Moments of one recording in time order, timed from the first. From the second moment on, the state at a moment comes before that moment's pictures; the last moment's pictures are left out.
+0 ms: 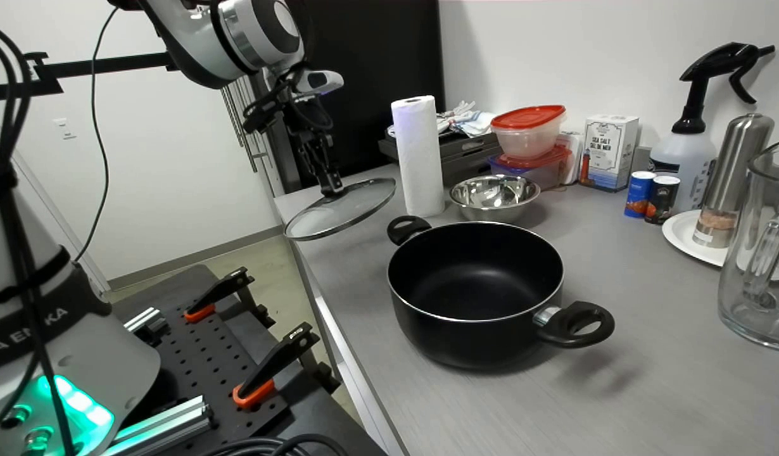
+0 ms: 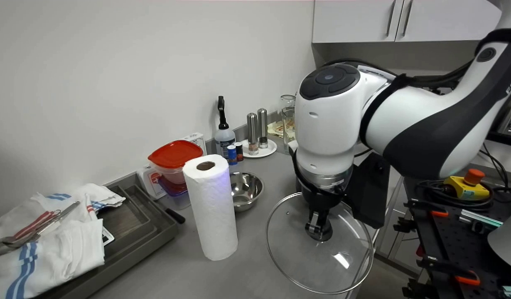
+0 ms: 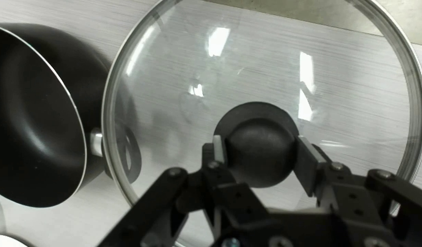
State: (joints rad) arm 0.24 0.19 0.13 -2.43 -0.48 2.47 0.87
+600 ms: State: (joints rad) arm 0.26 0.38 0.09 -2.27 -0.47 2.52 0.85
